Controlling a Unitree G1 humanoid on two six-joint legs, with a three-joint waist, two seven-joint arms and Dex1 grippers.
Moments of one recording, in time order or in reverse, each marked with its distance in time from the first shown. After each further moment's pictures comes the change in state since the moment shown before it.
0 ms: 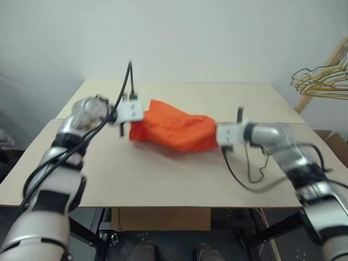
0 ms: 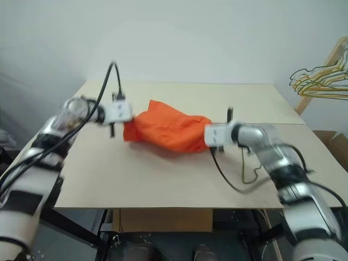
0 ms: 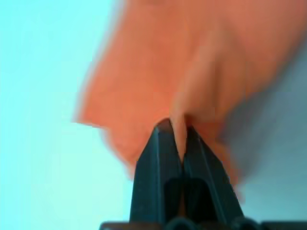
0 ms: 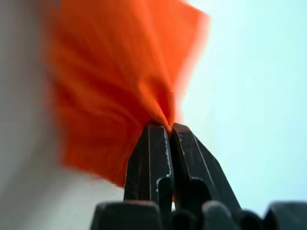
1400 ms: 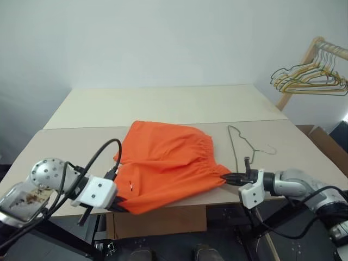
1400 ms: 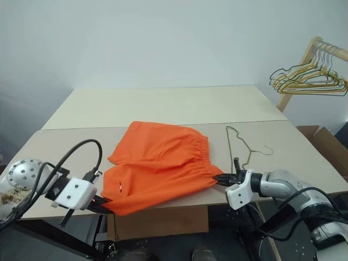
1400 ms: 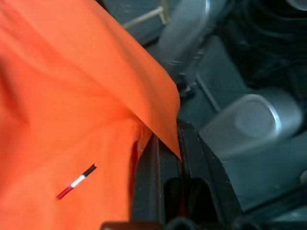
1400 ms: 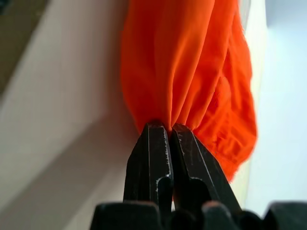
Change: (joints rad) left arm 1.180 0.618 0.228 -1.411 -0.643 0.295 -0.696; right arm 0.603 -0.313 0.039 -0.187 0.016 -0.732 -0.020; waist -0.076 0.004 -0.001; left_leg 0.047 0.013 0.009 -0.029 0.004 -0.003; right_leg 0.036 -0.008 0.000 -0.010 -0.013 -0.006
